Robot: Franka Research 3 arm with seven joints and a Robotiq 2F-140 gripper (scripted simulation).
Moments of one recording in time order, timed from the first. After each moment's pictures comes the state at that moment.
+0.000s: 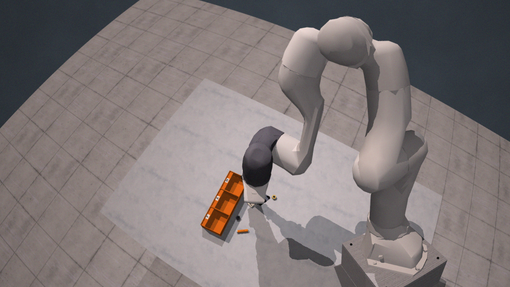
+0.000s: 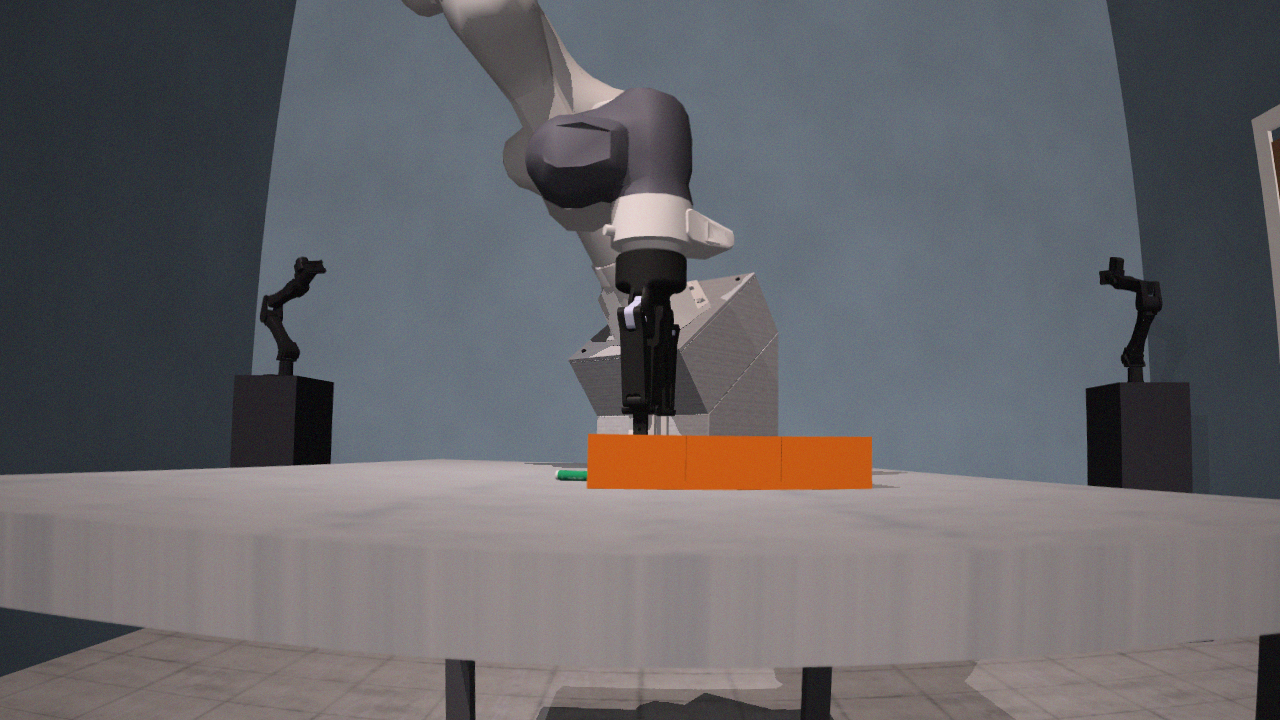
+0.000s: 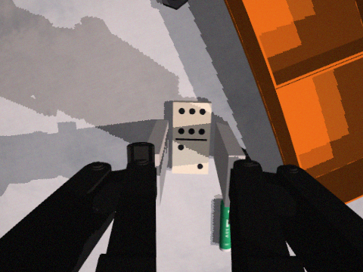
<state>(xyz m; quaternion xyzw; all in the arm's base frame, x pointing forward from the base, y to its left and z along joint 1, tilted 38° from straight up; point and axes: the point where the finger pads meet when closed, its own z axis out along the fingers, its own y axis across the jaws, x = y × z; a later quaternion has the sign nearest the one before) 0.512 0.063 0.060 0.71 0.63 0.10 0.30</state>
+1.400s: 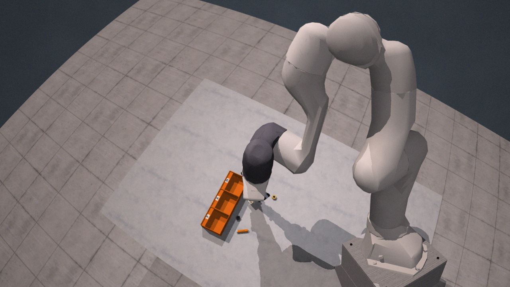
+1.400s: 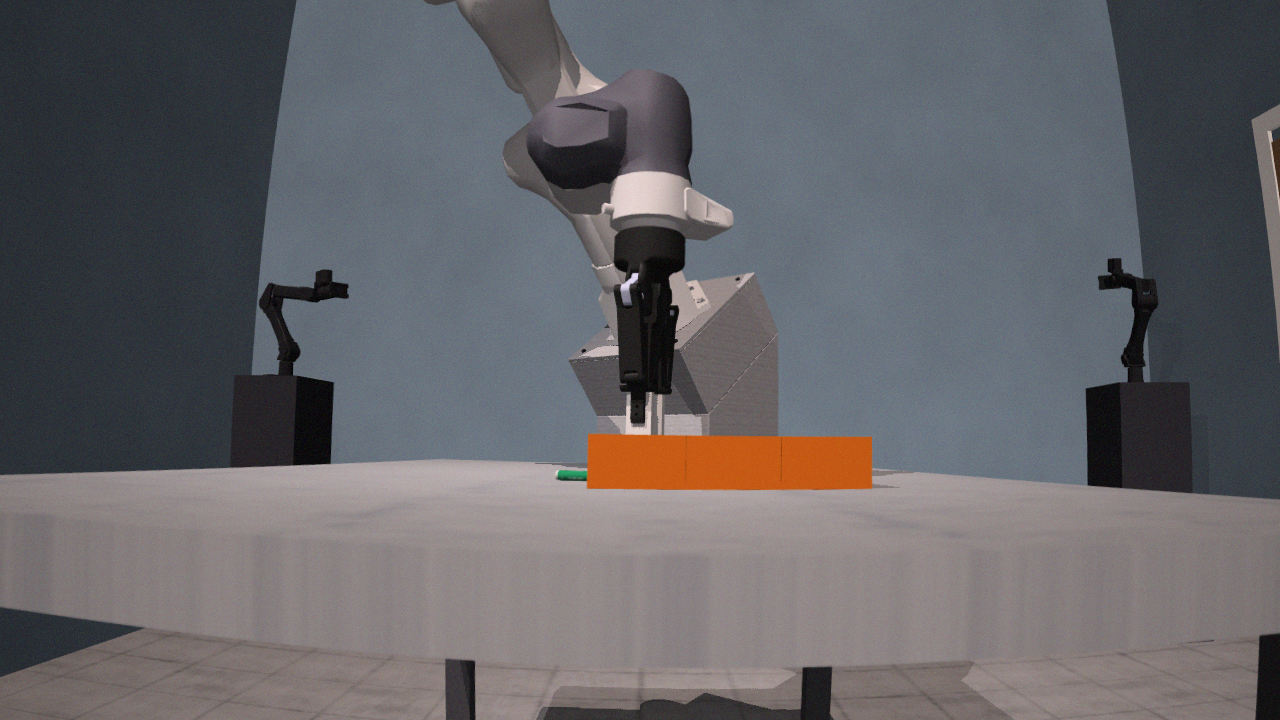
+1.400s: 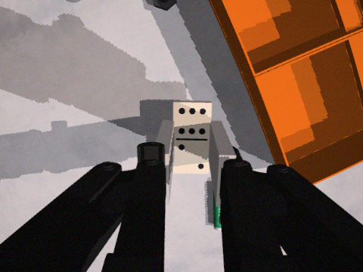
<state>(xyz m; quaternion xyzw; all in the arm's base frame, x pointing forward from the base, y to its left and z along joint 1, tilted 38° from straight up) 0.504 0.068 0.081 0.72 0.61 0.11 0.31</state>
